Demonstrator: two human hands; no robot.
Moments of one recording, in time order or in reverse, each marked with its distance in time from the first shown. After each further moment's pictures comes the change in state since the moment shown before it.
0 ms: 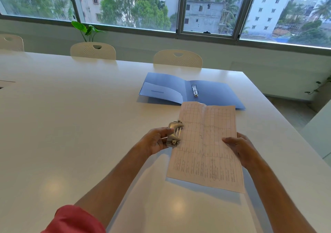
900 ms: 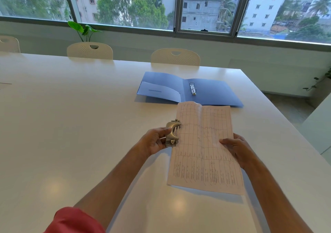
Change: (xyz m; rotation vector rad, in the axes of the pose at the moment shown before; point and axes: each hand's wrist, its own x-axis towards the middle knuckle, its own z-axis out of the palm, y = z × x) left_hand -0.001 -0.004 0.003 -0.068 0.017 -0.021; right_hand -0.006 0.007 0.000 0.101 -0.049 0.055
